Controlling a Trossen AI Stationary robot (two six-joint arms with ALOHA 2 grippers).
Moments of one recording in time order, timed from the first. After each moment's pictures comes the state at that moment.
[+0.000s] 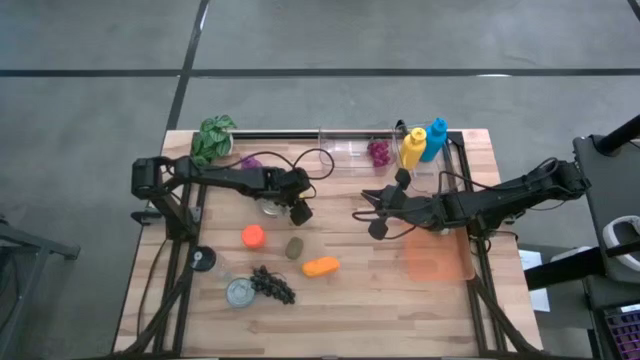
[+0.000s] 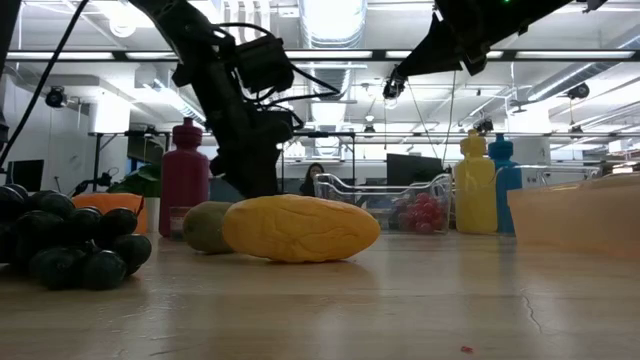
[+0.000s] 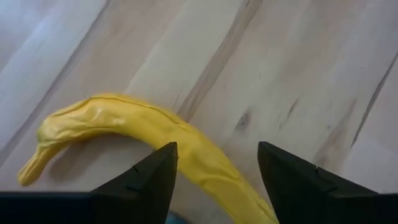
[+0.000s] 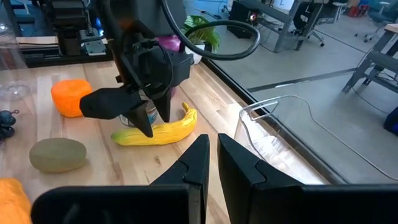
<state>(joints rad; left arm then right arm) 0.21 1.70 1.00 -0.41 -0.10 -0.31 0.20 1.18 0.72 0.03 0.71 0.16</state>
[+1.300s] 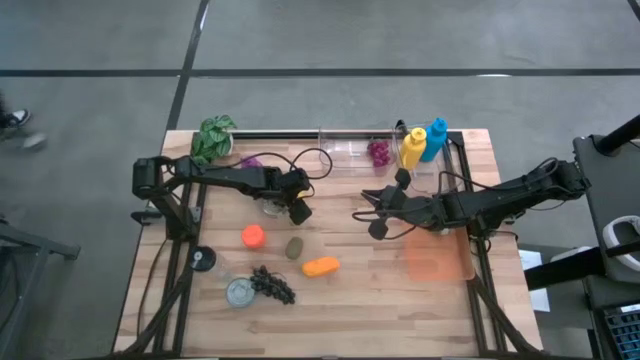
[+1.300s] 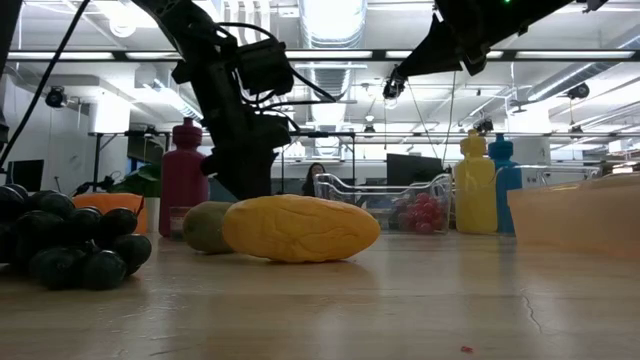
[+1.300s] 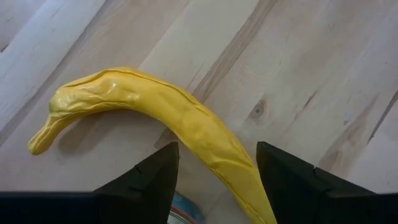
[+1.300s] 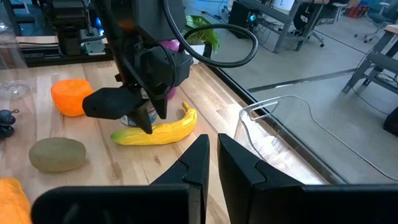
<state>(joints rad) 0.21 1.71 1.01 -0.47 -0.12 -0.39 0.20 1.18 0.72 0.04 0.71 0.16</state>
